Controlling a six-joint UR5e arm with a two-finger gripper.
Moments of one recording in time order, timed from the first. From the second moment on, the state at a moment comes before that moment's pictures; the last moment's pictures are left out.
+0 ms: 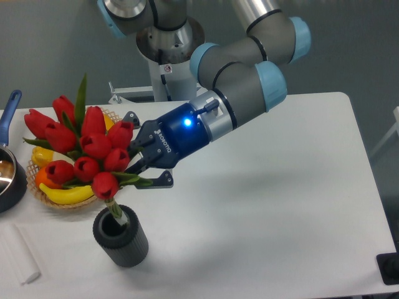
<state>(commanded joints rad) 2.49 -1.92 -1.59 -0.83 0.08 0.97</state>
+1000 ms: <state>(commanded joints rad) 2.47 -1.99 -1.64 -0.80 0.10 0.99</state>
